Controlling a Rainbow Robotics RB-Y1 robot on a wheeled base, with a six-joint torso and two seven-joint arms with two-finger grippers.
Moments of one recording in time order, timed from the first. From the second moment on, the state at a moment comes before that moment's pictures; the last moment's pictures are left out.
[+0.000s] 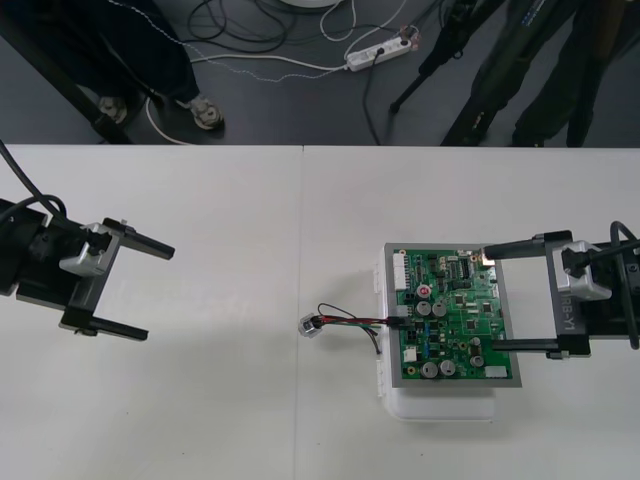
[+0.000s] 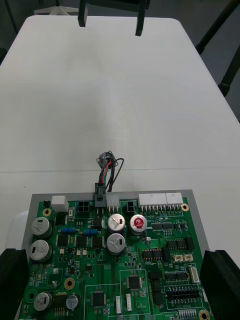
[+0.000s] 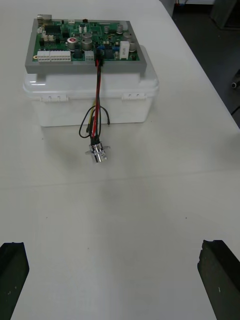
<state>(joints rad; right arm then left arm) -0.01 -0.60 -0.27 -2.06 1.50 -1.56 -0.22 -0.24 0.97 -0.09 -1.73 -1.26 -1.46 0.05</state>
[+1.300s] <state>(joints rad) -0.01 -0.61 -0.28 -2.06 1.51 -1.56 -0.31 -0.24 0.97 -0.09 -1.73 -1.26 -1.51 0.07</state>
